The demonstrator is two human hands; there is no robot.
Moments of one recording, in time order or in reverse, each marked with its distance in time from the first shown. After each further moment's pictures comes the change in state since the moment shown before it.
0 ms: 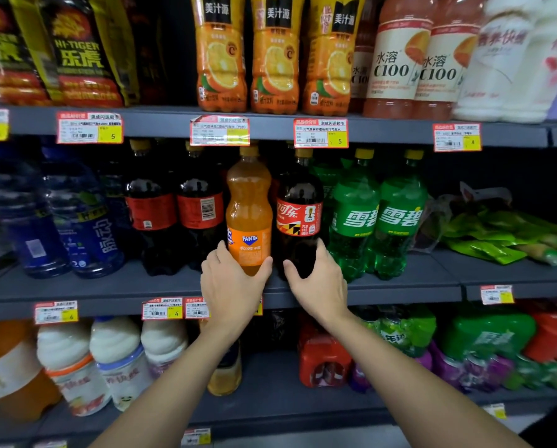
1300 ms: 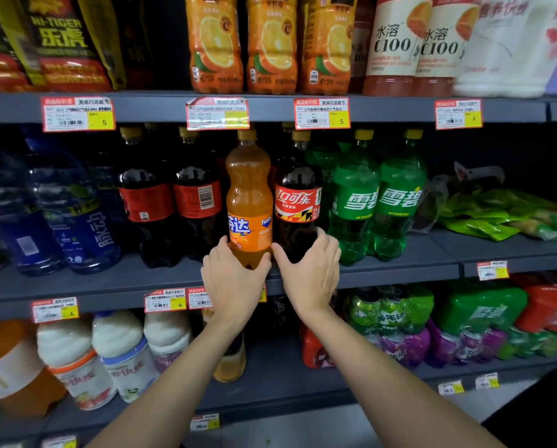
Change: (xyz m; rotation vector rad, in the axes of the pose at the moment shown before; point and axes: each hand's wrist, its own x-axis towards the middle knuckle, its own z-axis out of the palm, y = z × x) left_hand -0.004 -0.015 0.005 -0.093 -0.004 0.018; right_hand -0.020 -0.027 0.026 -0.058 0.308 0.113
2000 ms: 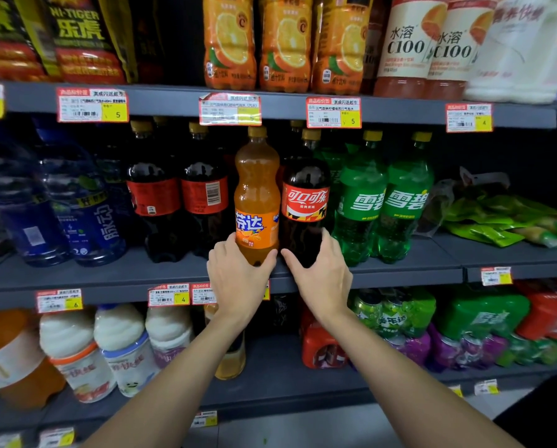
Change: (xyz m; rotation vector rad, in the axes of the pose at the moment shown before) left_hand 0.001 -0.004 0.004 0.014 0.025 0.044; right_hand 0.004 0.022 -0.011 0.022 -0.130 -0.112
